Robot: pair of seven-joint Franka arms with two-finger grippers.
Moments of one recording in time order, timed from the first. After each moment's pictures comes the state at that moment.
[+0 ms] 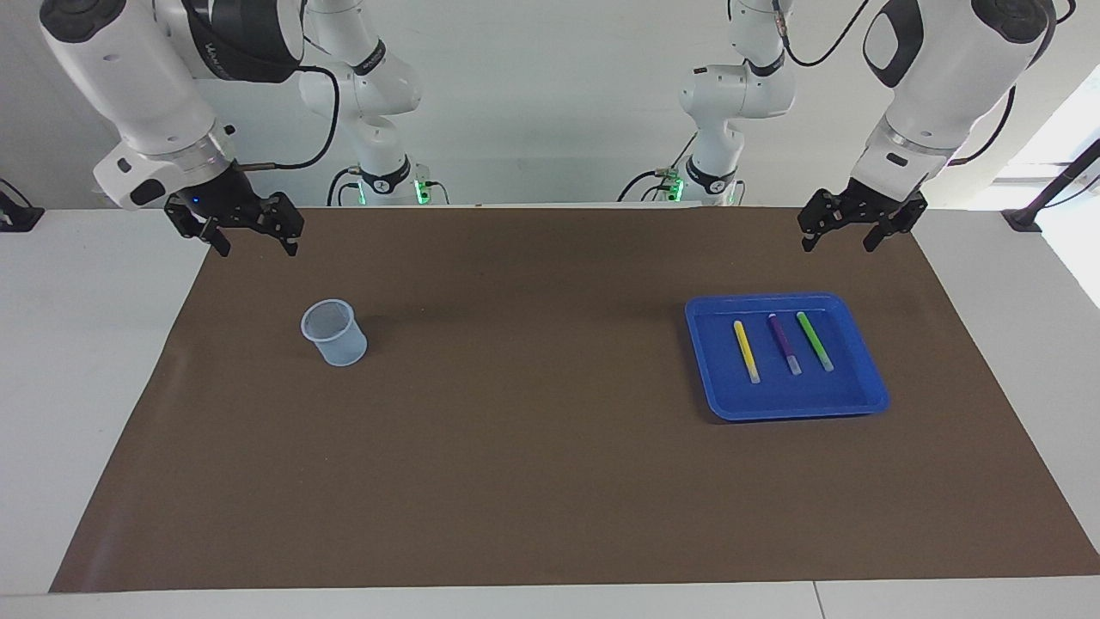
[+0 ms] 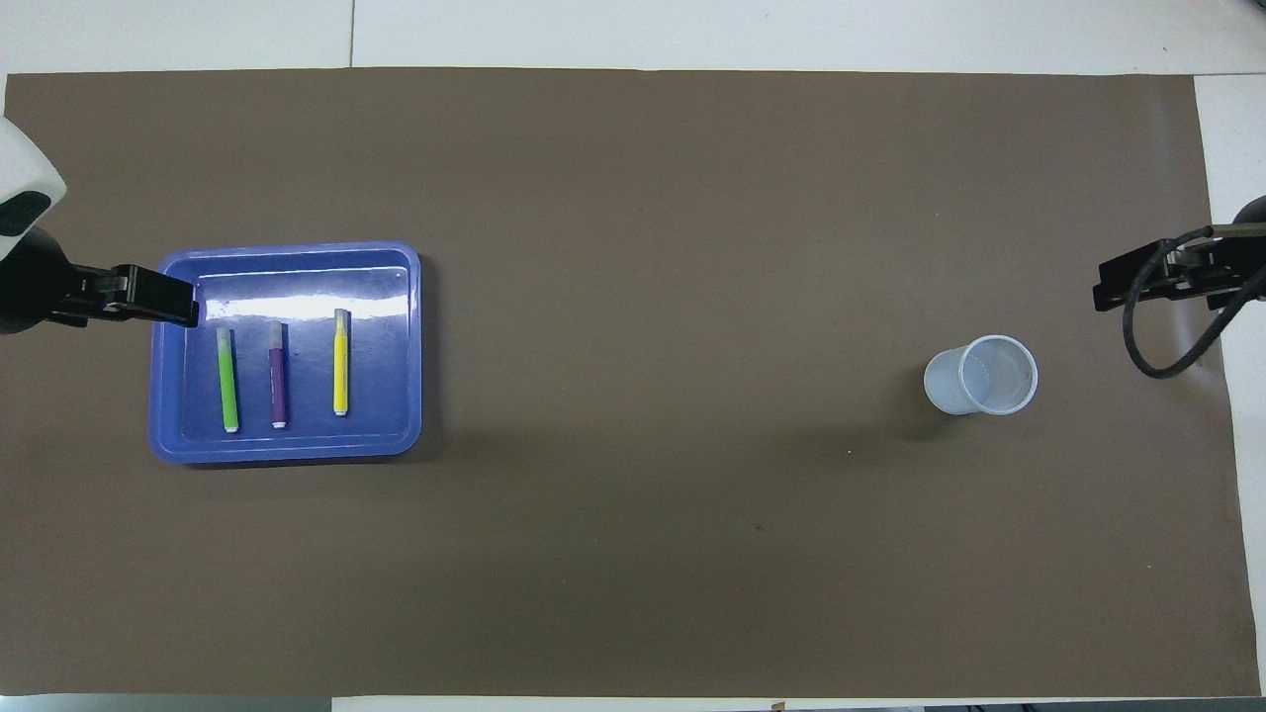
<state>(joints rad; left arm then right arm) -0.12 -0.04 0.01 -1.68 -0.01 1.63 -0.02 0.03 0.04 -0.07 -1.57 0.00 1.55 -0.02</state>
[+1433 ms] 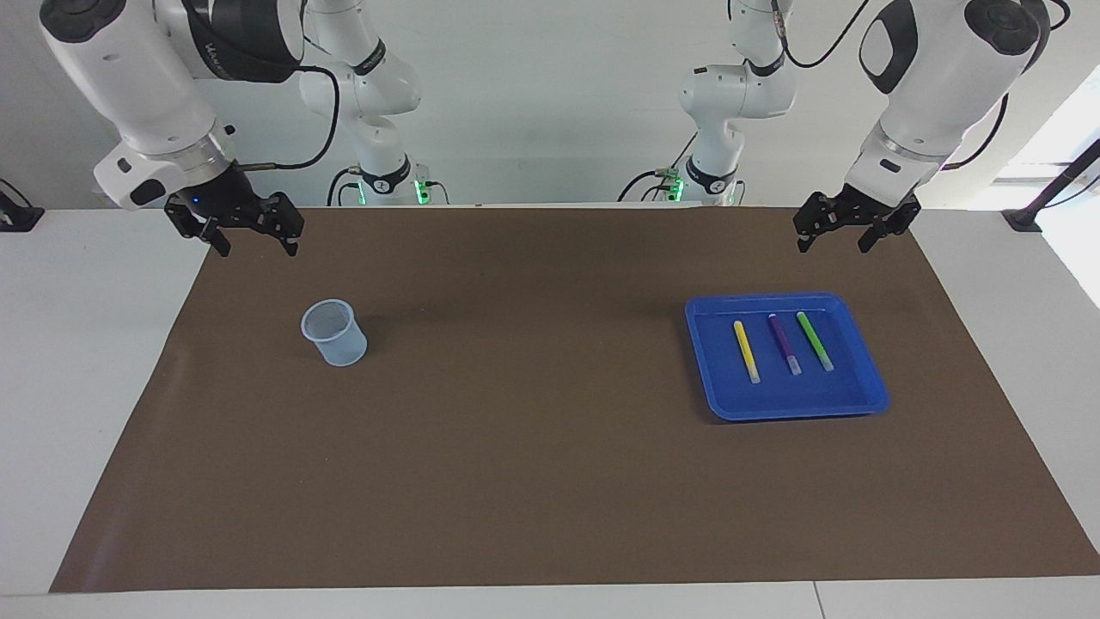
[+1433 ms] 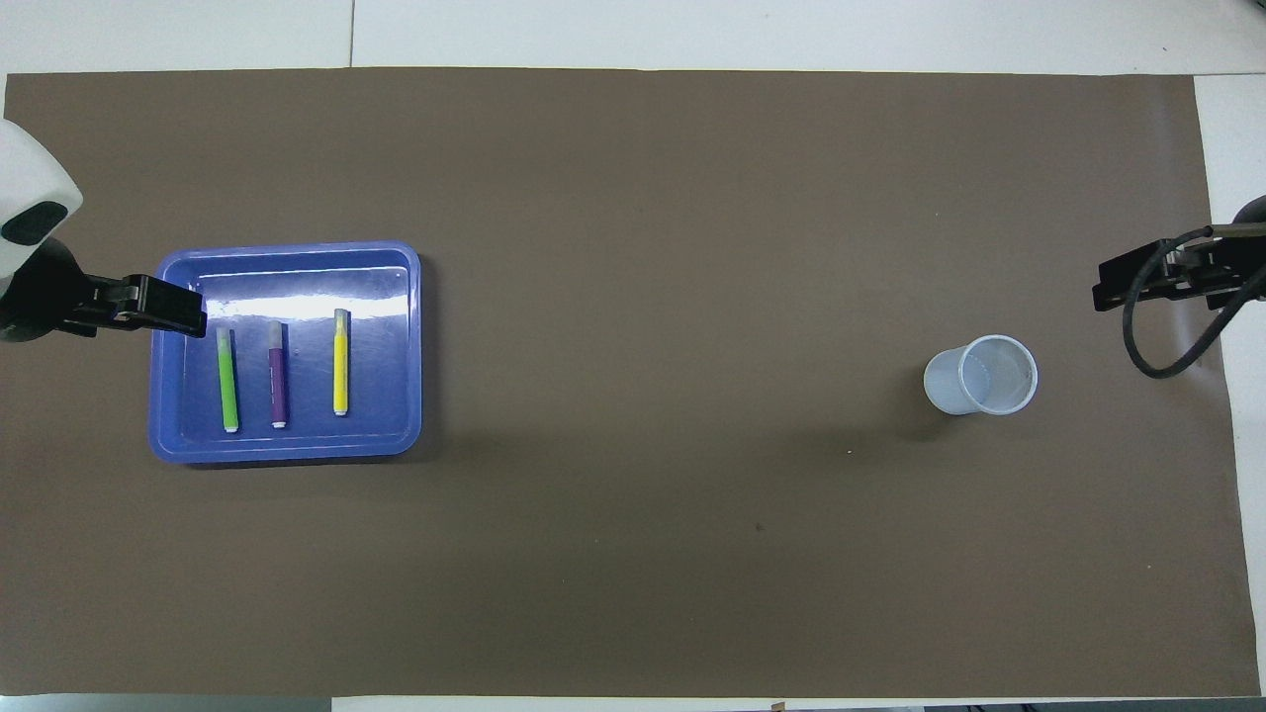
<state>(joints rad) -0.12 -0.04 0.01 -1.70 -0.01 1.62 -0.02 0.03 0.04 -0.07 -1.57 0.00 1.55 -0.02</state>
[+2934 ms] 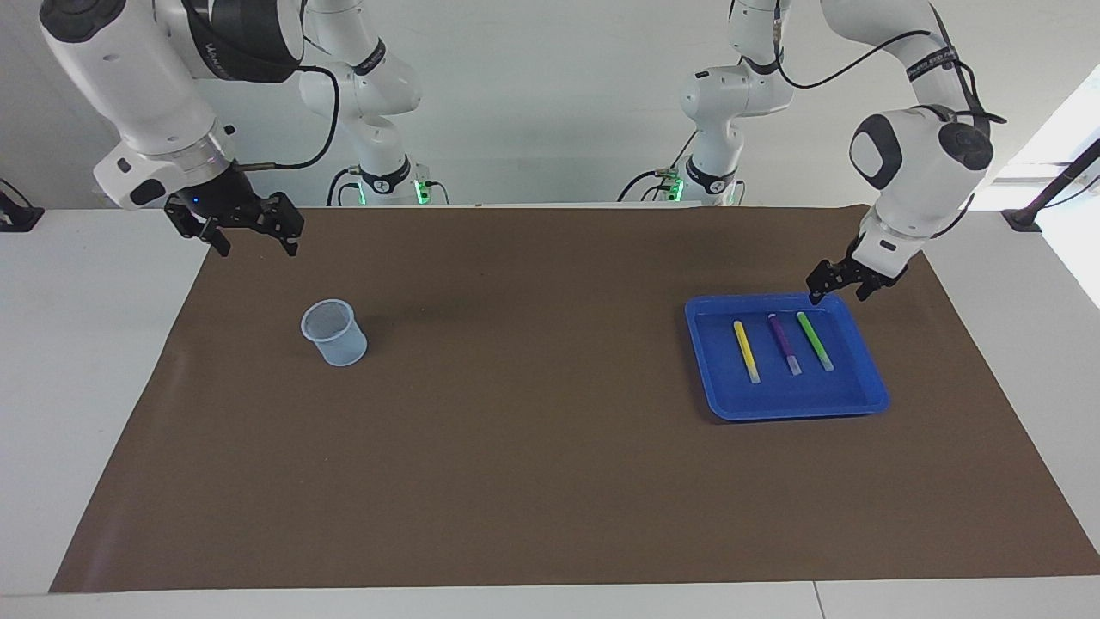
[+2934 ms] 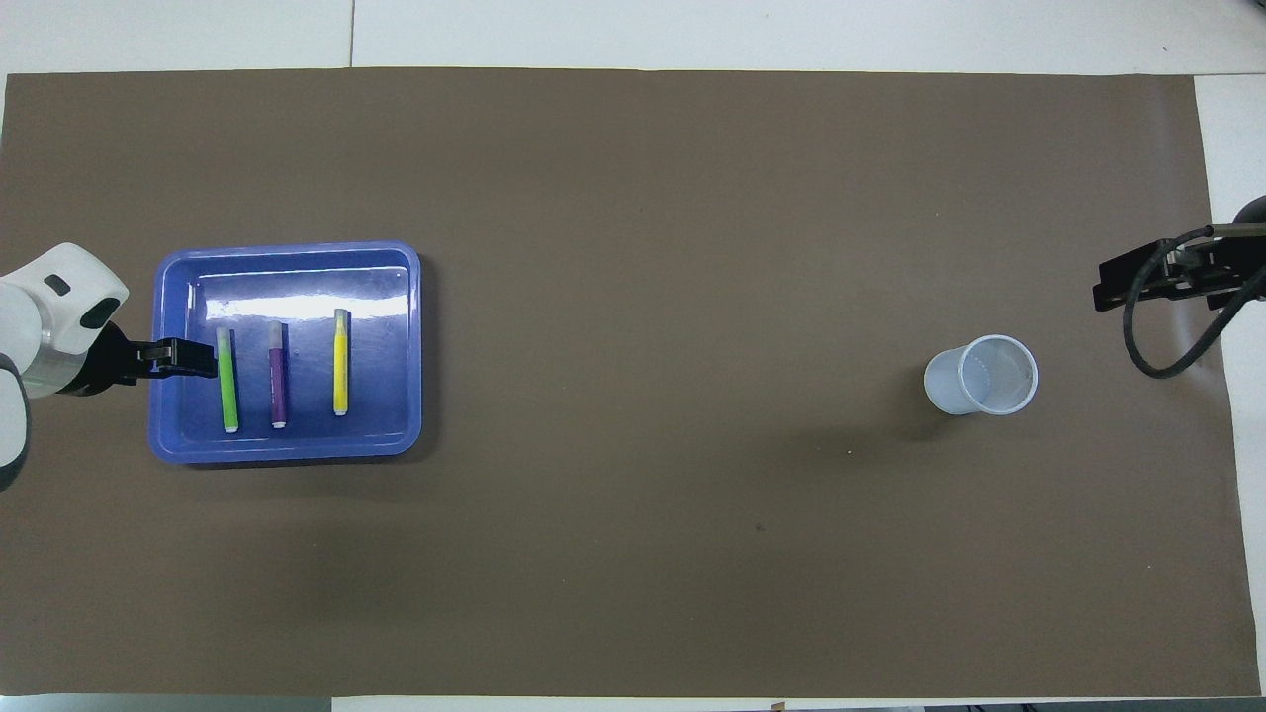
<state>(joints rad) 0.06 0.00 0.02 -2.16 -0.01 2.13 0.07 0.03 0.04 -0.07 -1.57 0.00 1.55 -0.02</state>
